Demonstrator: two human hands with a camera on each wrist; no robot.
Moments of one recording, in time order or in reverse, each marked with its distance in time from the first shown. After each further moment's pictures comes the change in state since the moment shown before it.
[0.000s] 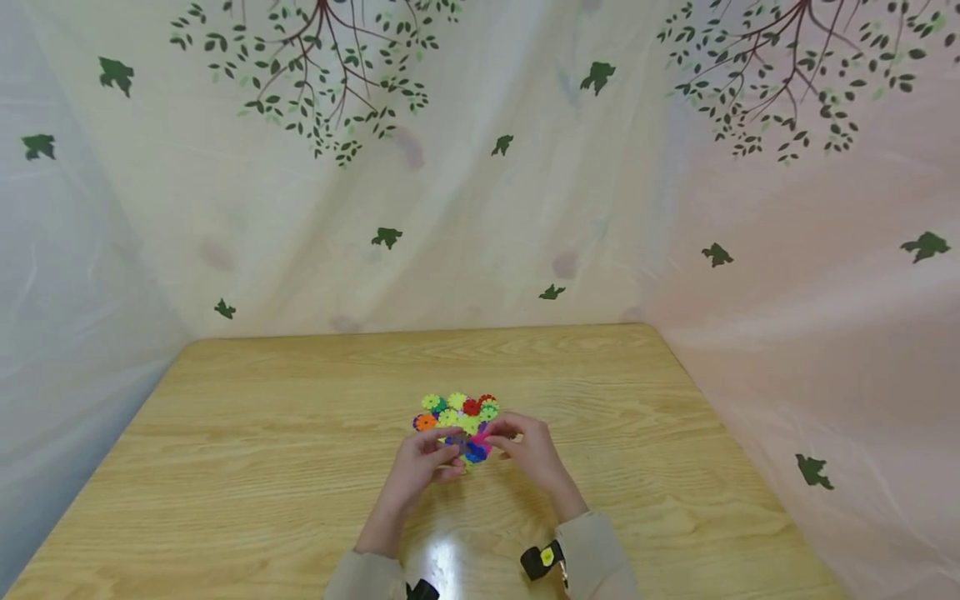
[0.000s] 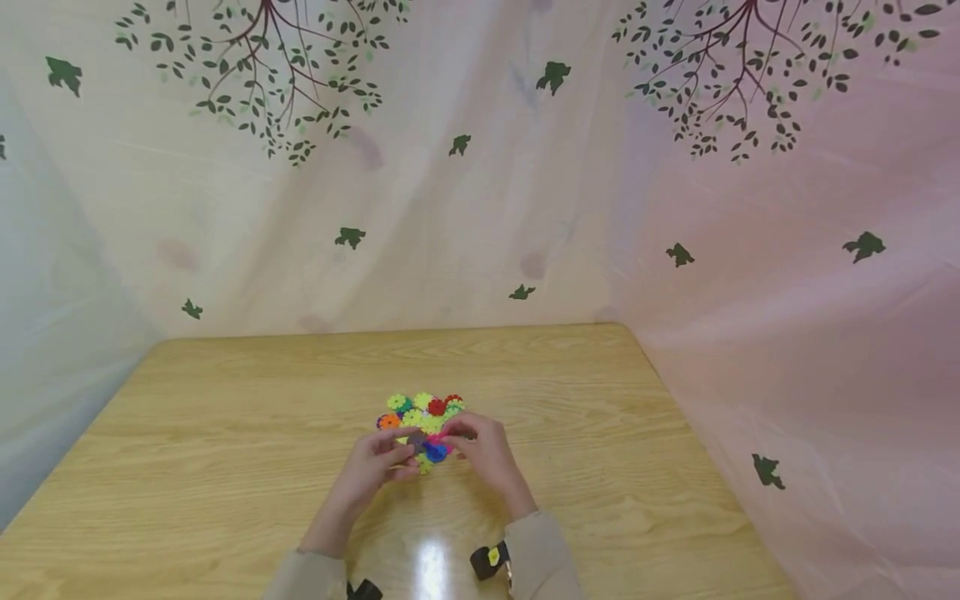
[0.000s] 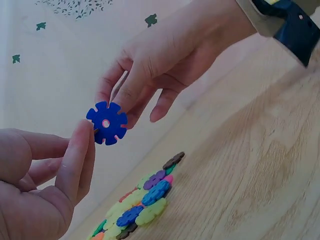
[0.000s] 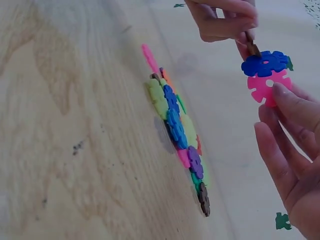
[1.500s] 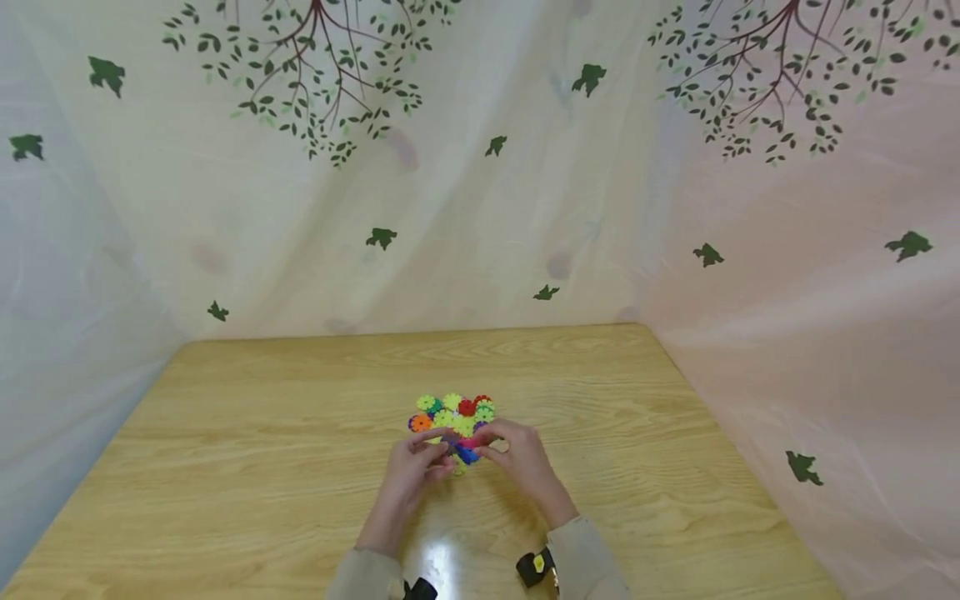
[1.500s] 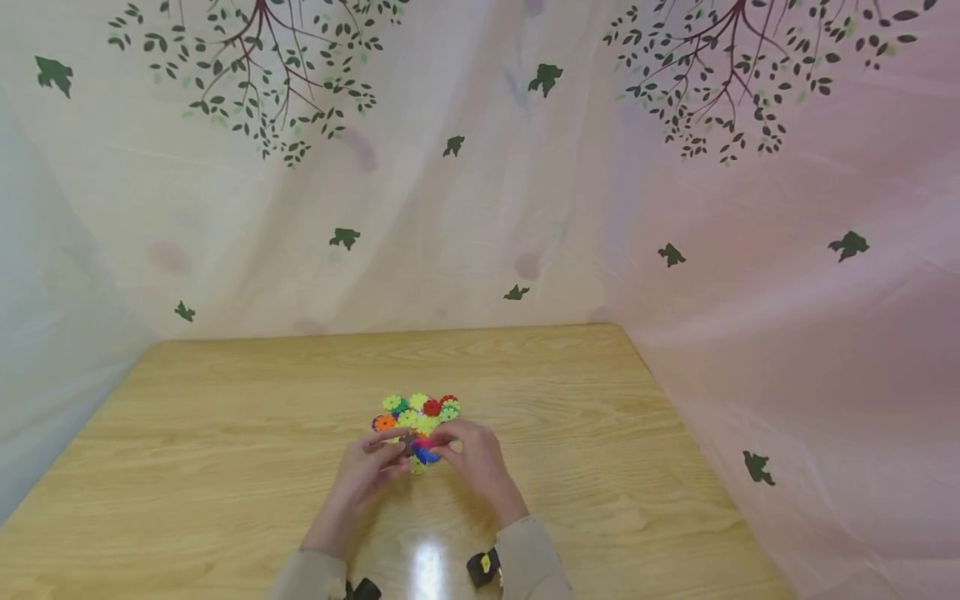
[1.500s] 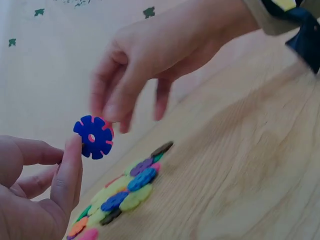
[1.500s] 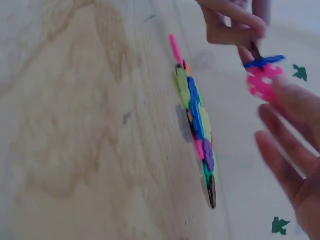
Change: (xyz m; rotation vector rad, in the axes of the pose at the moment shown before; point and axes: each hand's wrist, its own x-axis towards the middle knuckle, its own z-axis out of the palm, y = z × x) left_hand 0.003 -0.011 0.000 -0.163 0.157 -0.064; right_hand -0.008 0.003 0.007 -0.347 0.068 -0.319
